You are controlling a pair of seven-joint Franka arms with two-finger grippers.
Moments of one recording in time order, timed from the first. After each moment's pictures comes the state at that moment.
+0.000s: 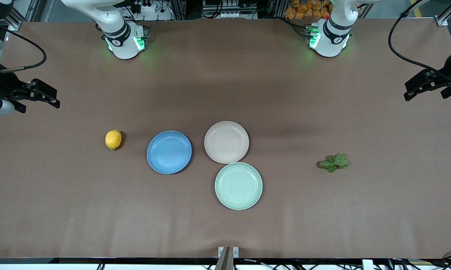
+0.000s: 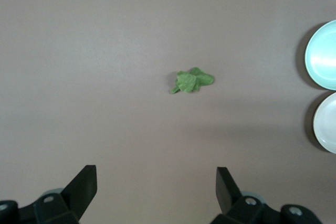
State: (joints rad) left arm -0.05 0.01 -0.02 -1.48 0.04 1.52 -0.11; right arm 0.16 0.07 -0.12 -1.46 0.04 1.53 -0.08
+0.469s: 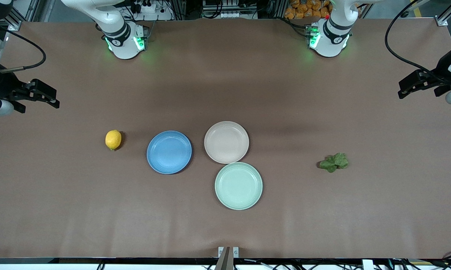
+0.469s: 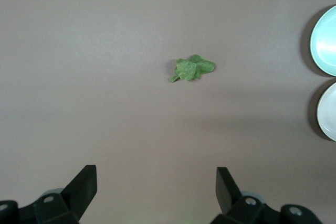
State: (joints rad) left arm -0.05 0.01 -0.02 -1.50 0.04 1.50 -0.11; right arm 0.16 0.07 -0.12 -1.46 0.04 1.53 -0.08
